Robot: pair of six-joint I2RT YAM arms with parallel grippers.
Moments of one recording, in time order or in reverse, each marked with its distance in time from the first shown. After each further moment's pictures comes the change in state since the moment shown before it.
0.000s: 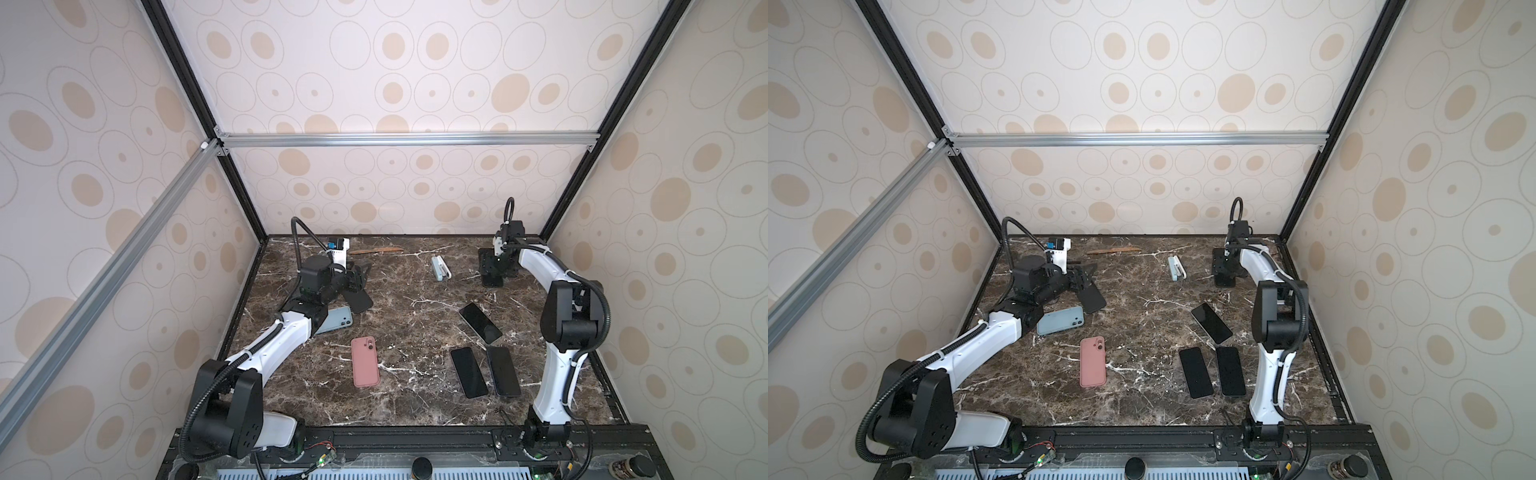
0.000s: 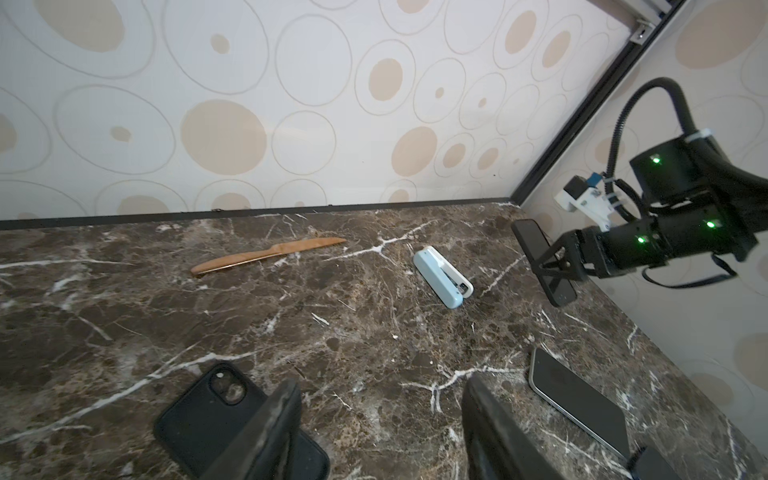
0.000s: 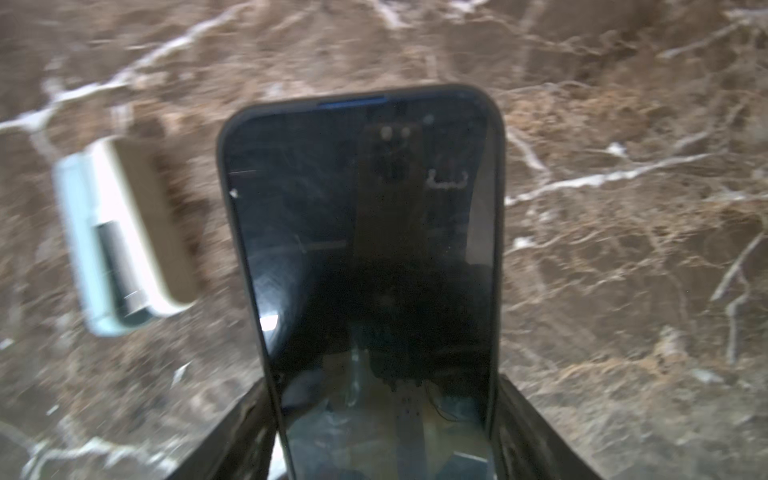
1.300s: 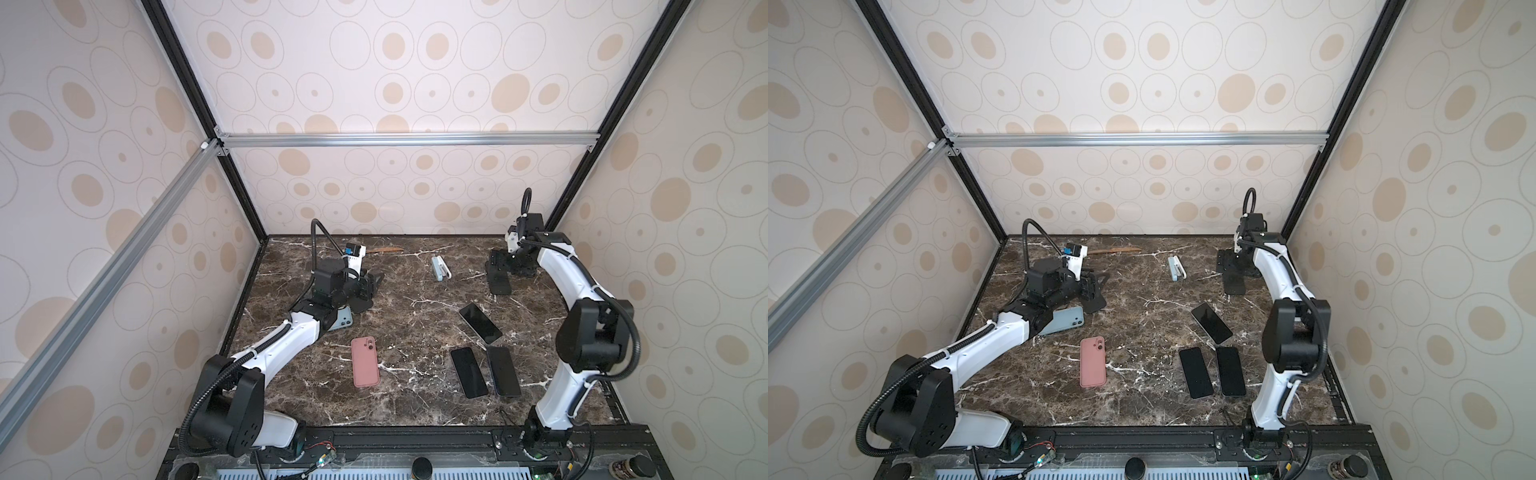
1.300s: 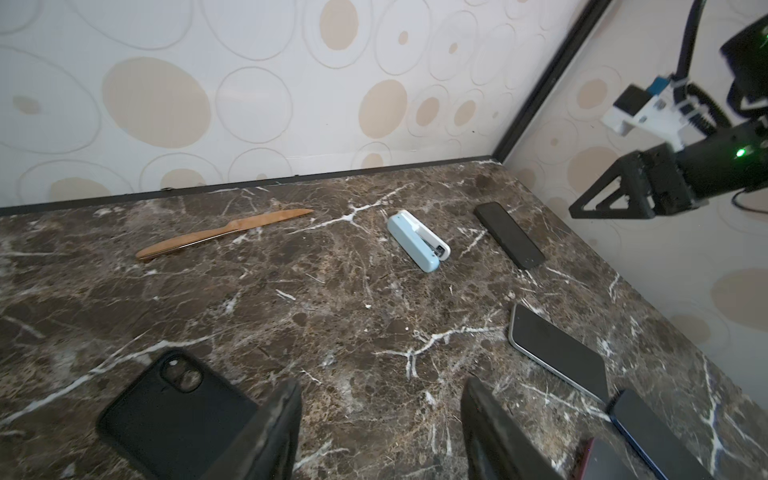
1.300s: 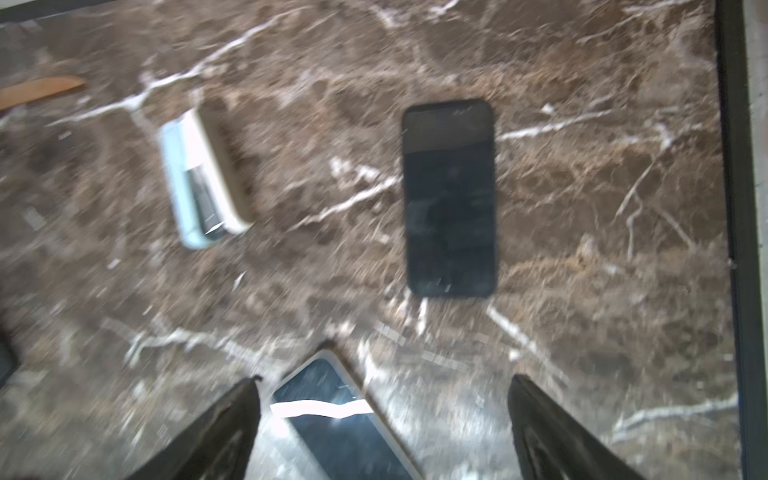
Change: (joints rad) left arm -0.117 0.002 0.006 -0.055 -0.019 0.068; right arm 0.019 -0.355 -0.180 -0.129 -0.058 -0.003
